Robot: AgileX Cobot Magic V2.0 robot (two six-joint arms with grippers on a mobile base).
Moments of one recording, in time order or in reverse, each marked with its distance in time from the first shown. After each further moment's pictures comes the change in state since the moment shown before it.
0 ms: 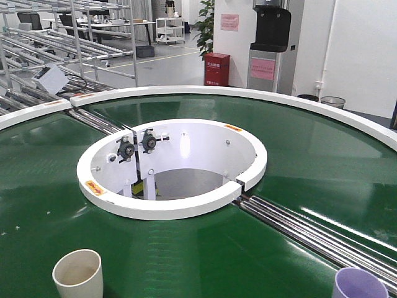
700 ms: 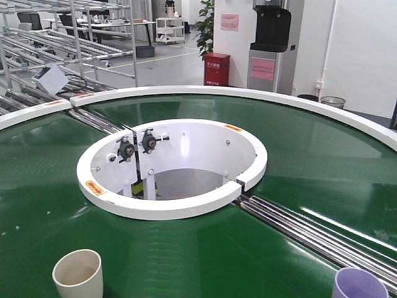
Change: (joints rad) left arm 0.000 0.000 0.000 0.000 0.000 0.000; right arm 0.000 0.000 0.000 0.000 0.001 0.000
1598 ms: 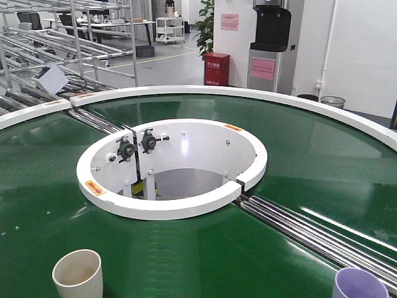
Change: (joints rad) left arm 0.000 0.000 -0.178 0.000 -0.329 0.060; right arm 0.000 0.055 -0.206 -0.003 -0.187 0.000
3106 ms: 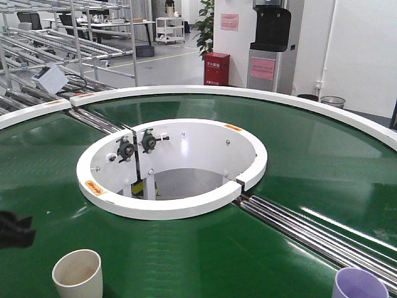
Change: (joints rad) left arm 0.000 1.269 -0.859 0.000 0.484 0.158; right arm 0.000 0.564 -0.243 0.004 0.193 0.001
